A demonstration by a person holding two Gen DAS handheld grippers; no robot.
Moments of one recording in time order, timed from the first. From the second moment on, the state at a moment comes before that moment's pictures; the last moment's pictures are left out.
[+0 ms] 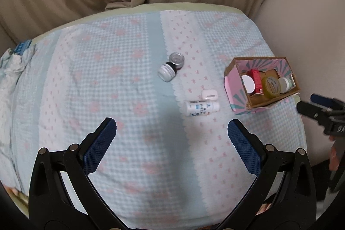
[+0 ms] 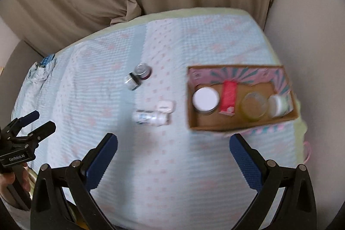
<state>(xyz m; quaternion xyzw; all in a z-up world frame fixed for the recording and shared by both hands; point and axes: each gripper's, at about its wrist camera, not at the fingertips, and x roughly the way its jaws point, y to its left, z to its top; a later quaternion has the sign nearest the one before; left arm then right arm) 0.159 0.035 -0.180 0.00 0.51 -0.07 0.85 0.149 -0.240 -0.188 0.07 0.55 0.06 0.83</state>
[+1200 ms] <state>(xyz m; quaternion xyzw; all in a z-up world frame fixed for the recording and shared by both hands) 0.409 -0.013 -0.392 0.19 0.62 -0.26 0.72 0.193 -0.168 -0.405 0.55 0.49 -0.27 0.62</state>
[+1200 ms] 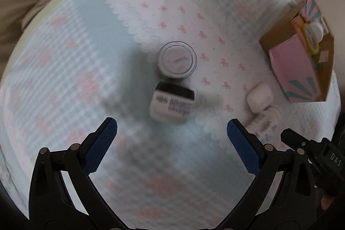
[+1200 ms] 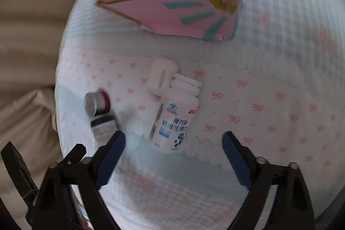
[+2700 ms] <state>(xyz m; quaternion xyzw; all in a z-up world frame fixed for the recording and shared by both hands) 0.411 -0.011 -0.414 0.15 0.64 -0.25 0.71 0.192 -0.188 -0.451 0.62 0.48 -0.28 0.55</state>
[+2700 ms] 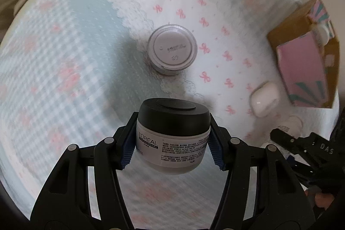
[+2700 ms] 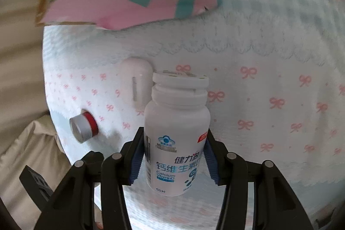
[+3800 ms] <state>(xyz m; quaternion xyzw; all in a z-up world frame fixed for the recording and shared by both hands) 0.235 -0.072 -0.202 0.03 0.55 -0.24 0.80 0.127 -0.293 -0.220 0.42 0.53 -0.06 0.74</state>
